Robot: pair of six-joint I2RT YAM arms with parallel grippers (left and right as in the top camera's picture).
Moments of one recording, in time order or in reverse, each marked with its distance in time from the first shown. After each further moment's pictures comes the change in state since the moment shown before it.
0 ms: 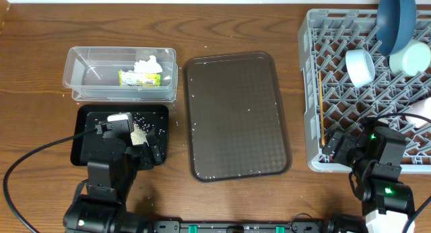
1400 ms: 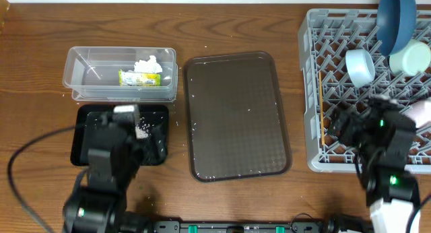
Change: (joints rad) left arm 0.000 0.069 0.047 0.002 0.080 0.000; right arm 0.000 0.060 0.071 0.177 -0.024 -0.026
